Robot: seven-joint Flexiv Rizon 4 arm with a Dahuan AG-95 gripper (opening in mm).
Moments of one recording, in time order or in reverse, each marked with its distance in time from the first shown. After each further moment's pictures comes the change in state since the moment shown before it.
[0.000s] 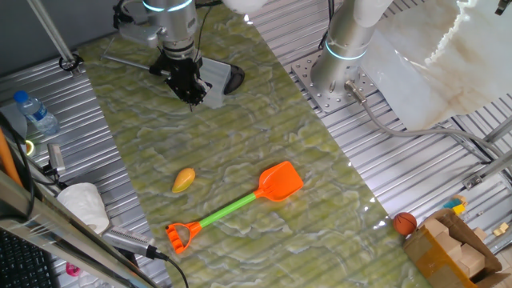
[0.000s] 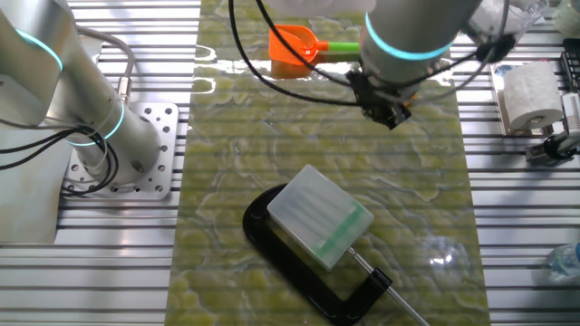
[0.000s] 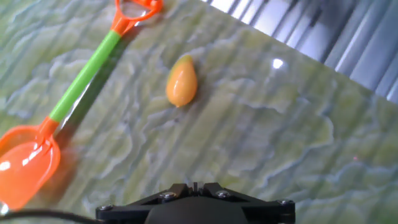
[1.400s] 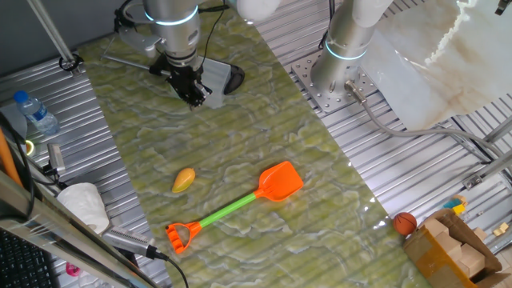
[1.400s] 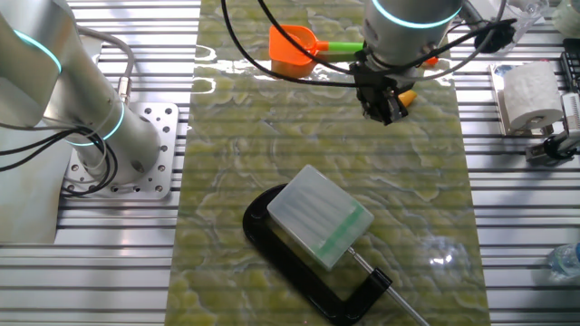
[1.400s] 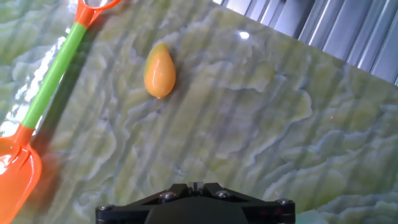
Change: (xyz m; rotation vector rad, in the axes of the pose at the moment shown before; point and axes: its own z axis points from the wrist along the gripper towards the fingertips) arm 0.000 -0.001 -0.001 0.060 0.054 0.171
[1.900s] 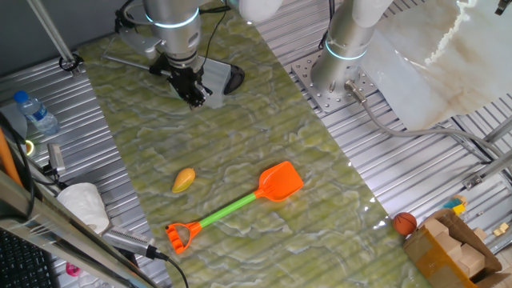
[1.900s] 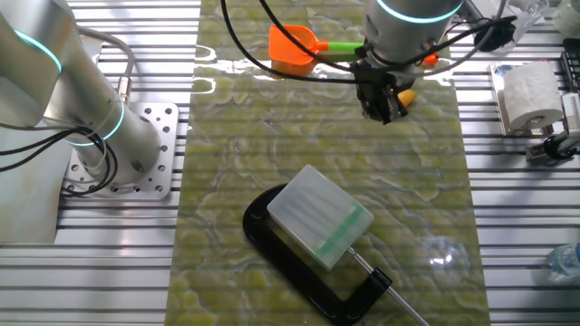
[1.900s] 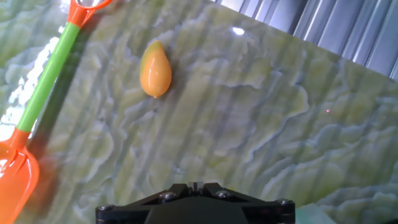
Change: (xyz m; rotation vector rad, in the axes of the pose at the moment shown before) arm 0.001 0.001 -0.001 0.009 0.012 0.058
